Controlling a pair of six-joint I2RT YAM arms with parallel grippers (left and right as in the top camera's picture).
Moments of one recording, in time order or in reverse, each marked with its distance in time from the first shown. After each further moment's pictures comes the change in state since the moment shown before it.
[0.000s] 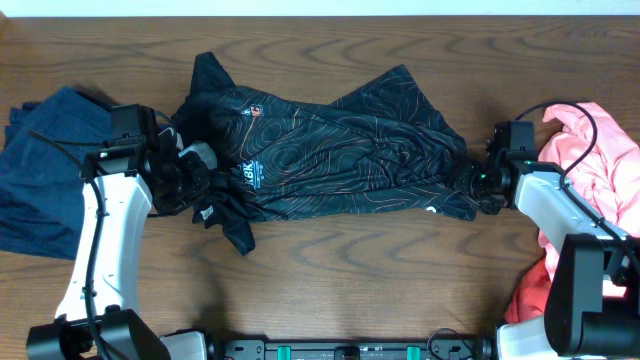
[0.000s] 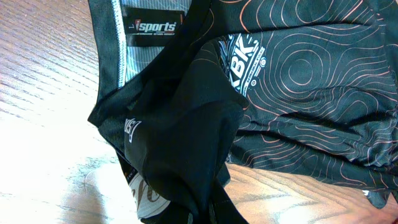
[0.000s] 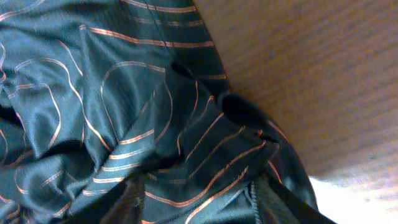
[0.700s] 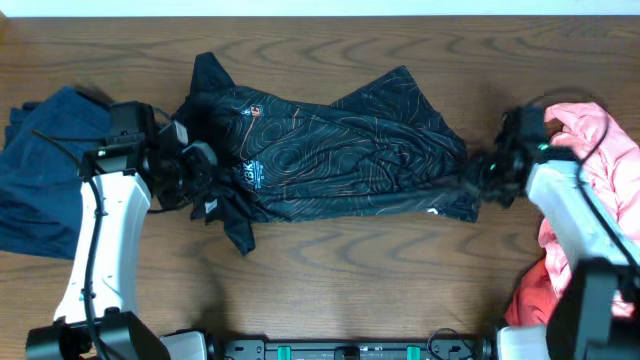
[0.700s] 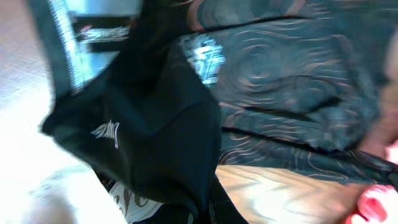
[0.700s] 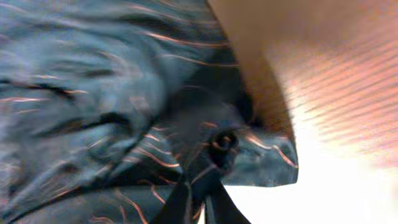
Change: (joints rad) left arm 0.000 -0.007 0.046 -0.003 0.136 0.039; right arm -0.008 -0.103 0.208 -0.334 0.028 -0.070
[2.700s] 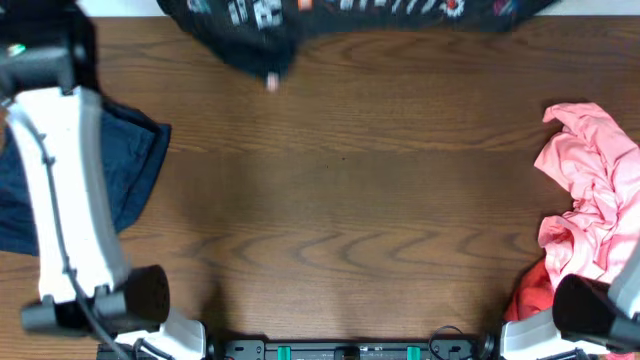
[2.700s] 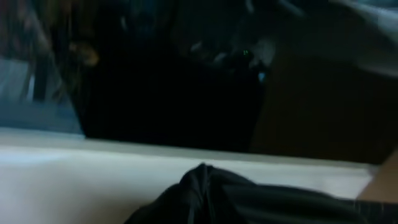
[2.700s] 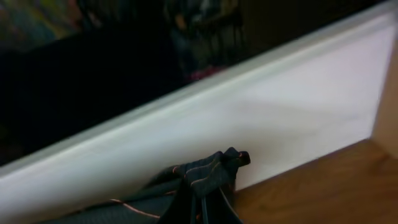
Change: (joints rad) left arm -0.011 0.315 1.078 0.651 0.105 -0.111; right arm -0.197 0.148 1.227 0.032 0.118 -0.152
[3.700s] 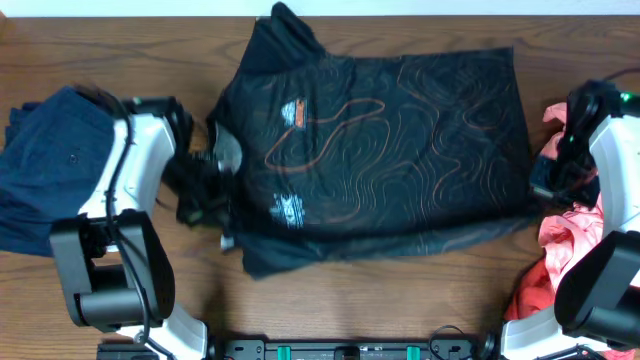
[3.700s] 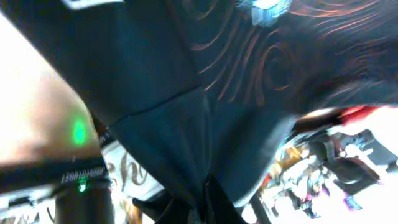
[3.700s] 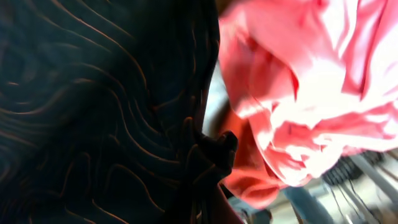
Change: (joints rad) left arm -0.080 0.034 -0.951 -1.211 -0.089 0.388; right arm -0.030 0.022 -0.889 -0.701 0.216 -0.068
